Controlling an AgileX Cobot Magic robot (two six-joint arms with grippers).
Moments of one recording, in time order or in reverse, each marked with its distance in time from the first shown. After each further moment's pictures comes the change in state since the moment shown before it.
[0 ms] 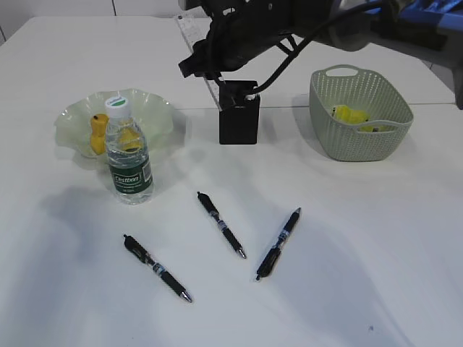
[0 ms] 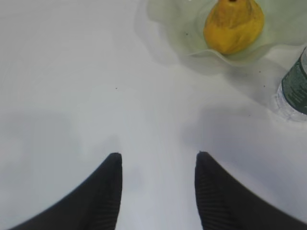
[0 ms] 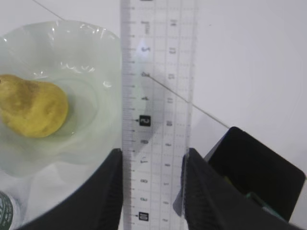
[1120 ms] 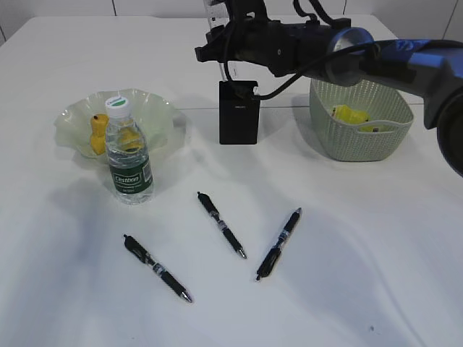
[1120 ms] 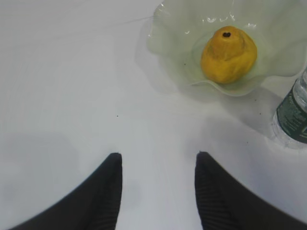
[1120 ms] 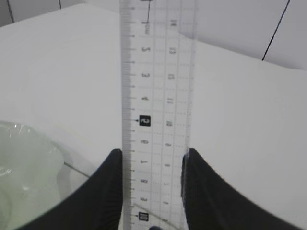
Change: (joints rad) left arm 0.000 0.000 0.000 0.006 -0.083 0.000; right arm -0.065 0.126 0.000 0.006 -0.519 0.004
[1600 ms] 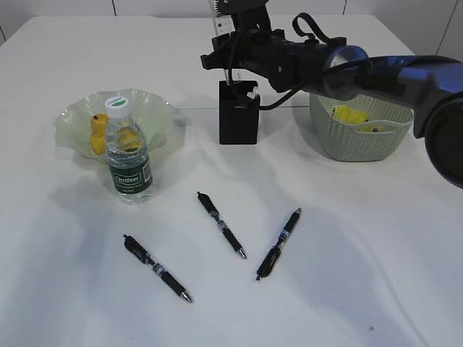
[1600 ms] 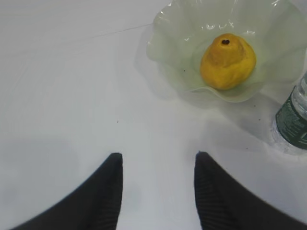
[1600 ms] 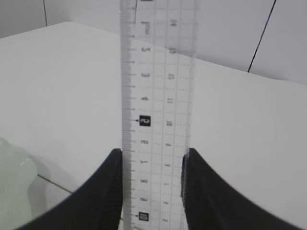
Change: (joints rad) left arm 0.000 0.000 0.000 0.000 -0.020 0.000; right arm -0.022 0.056 0.000 0.002 -0.117 0.000
